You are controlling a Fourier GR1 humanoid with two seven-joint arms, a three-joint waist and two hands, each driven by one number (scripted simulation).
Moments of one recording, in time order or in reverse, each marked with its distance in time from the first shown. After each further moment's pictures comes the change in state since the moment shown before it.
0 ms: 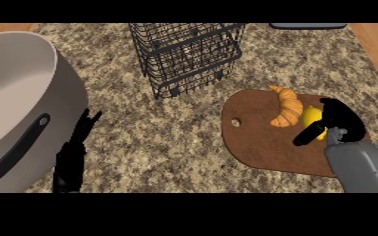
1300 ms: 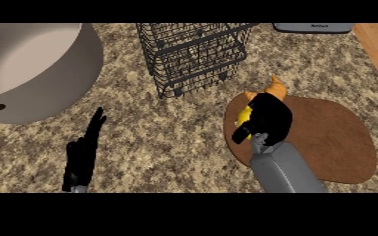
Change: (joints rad) left arm -0.050 -0.015 -0.005 0.085 0.054 -0.110 0.013; right arm -0.081 0.317 0.248 -0.073 0.387 -0.172 0.126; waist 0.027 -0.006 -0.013
